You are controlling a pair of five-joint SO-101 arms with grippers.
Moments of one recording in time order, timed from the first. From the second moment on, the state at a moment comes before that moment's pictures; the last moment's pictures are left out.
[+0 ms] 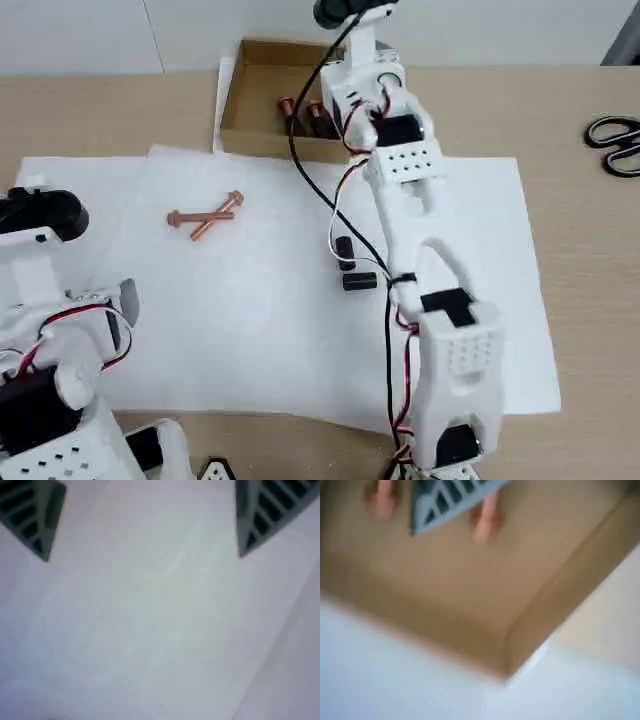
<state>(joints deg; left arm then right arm) -27.4 -60.4 28.3 95.8 -4.4 -16.4 29.4 -33.8 36.7 1.5</state>
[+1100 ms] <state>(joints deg) -27.4 -60.4 28.3 95.8 -1.1 -16.4 -6.9 -15.3 95.6 1.5</state>
